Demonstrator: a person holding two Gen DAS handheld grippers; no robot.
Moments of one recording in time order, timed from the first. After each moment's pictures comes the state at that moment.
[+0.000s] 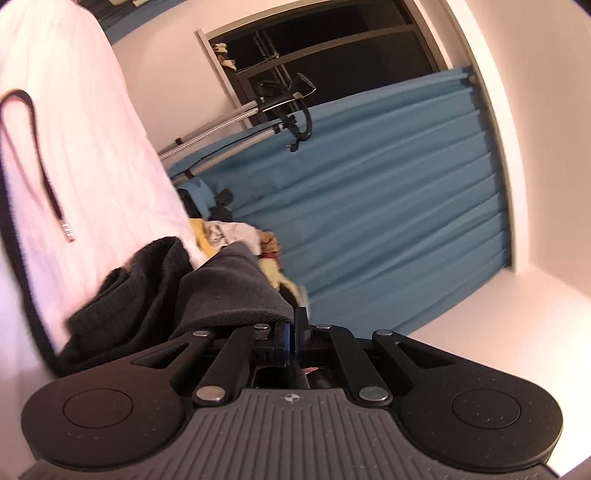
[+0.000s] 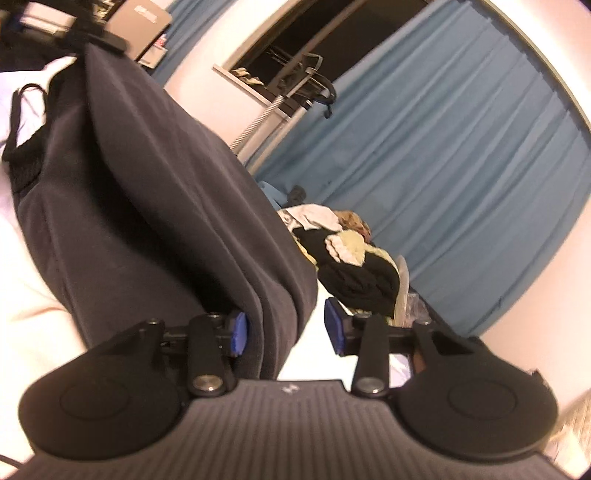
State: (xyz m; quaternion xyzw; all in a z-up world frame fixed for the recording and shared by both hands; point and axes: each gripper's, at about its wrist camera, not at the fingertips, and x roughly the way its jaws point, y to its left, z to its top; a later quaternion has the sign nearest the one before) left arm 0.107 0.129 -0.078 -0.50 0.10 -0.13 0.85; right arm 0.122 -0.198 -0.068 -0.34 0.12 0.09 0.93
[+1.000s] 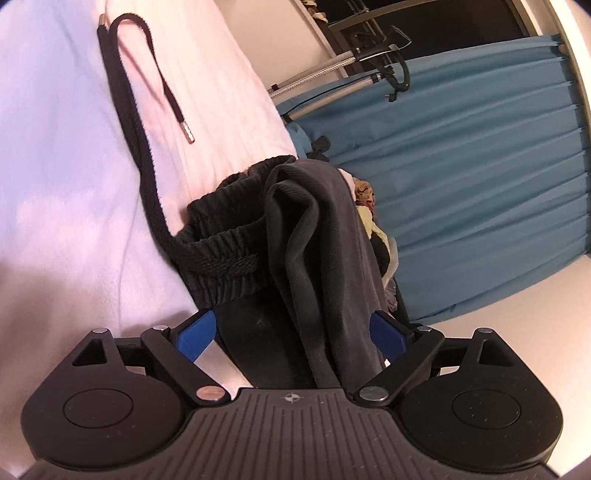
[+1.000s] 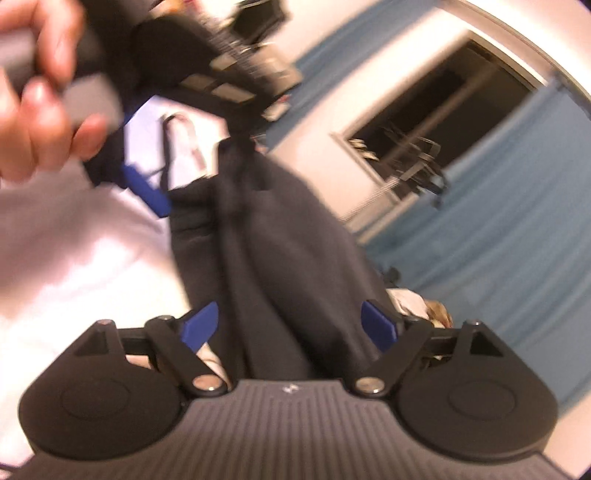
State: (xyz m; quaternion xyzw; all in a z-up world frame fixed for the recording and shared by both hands) left arm 0.092 0.118 -0.122 -0.51 0.24 -0.04 0.83; right arm 0.062 -0.116 -0.096 -0.43 0.05 0.29 0.85
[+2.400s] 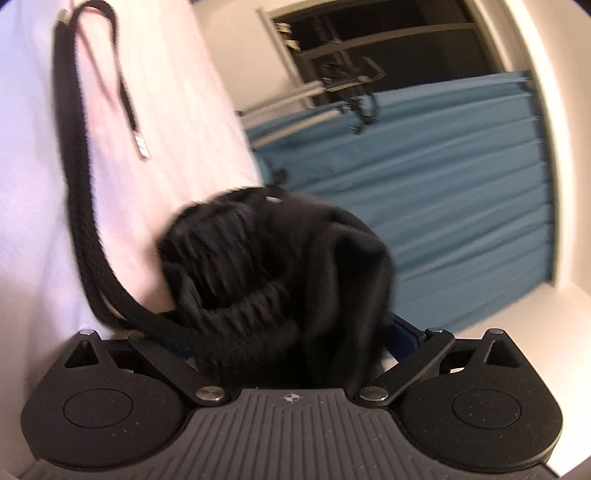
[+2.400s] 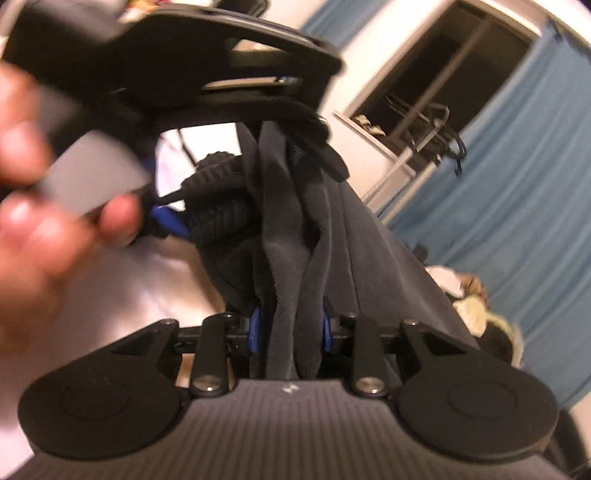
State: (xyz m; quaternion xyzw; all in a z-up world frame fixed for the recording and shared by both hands) left arm 0.143 0.121 -0.148 -0.54 0.16 -0.06 0.83; right arm 0.109 -0.051 -0.104 -0.37 0.09 0.29 0.88
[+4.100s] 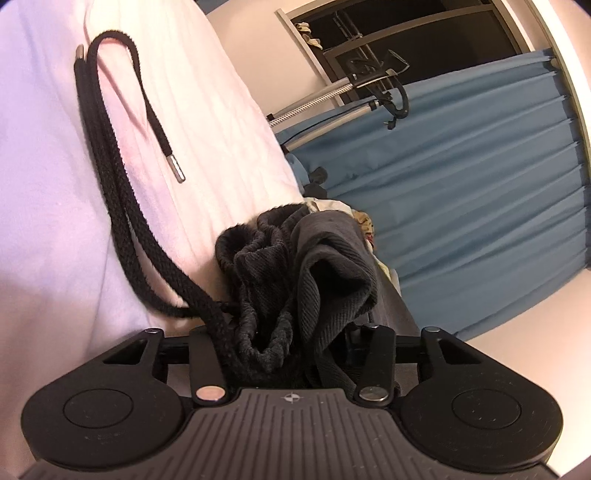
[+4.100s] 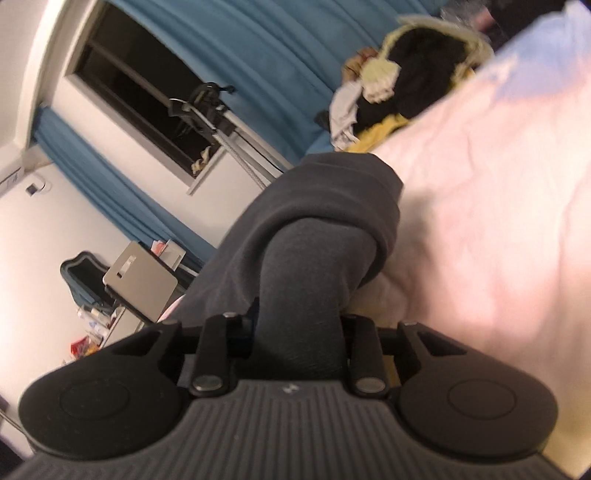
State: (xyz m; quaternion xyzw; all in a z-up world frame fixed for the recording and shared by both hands) left arm 0.125 0.130 -0.118 -0.50 0.20 -0.03 0.84; right arm 0.183 -0.256 -0.059 0.35 0.26 0.22 0.87
